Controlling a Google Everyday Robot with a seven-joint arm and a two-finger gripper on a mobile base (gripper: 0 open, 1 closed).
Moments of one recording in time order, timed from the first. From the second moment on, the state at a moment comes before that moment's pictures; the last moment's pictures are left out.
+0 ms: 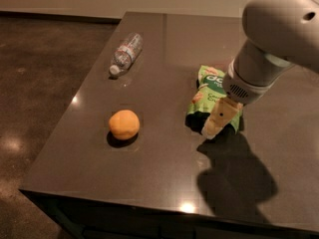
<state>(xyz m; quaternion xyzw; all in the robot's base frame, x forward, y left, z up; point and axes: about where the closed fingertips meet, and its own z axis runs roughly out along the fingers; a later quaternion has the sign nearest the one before) 0.505 -0.167 0.868 -0.44 0.88 -0.04 0.16</state>
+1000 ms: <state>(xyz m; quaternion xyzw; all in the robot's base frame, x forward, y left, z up) 0.515 -0.179 0.870 -0.39 0.91 -0.02 0.16</state>
